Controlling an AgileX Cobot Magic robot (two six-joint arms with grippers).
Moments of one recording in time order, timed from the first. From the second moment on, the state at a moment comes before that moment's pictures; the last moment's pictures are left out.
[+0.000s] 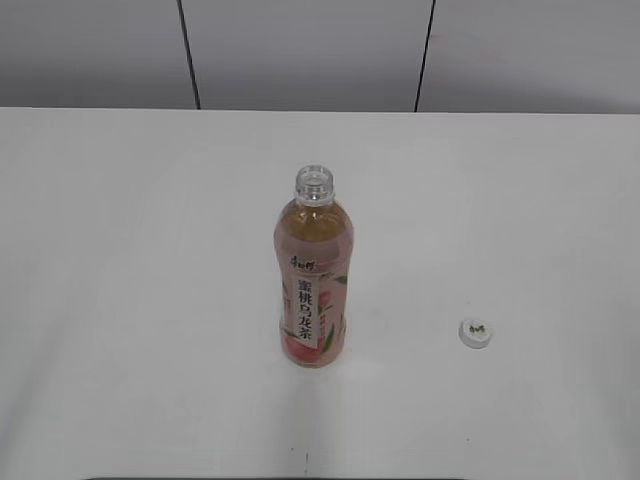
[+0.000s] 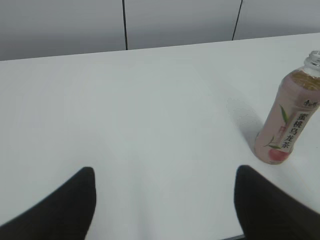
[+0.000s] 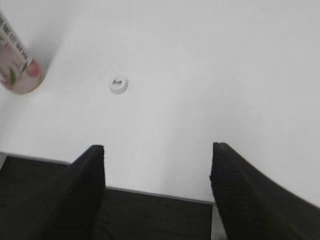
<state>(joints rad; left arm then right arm) -0.11 -0.01 -0.56 -0.06 1.03 0.05 0.21 0.14 -0.51 0.07 1.10 -0.10</state>
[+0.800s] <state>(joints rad) -0.10 -0.01 -0.56 -0.06 1.03 0.05 0.12 -0.01 -0.51 0.07 1.10 -0.10</state>
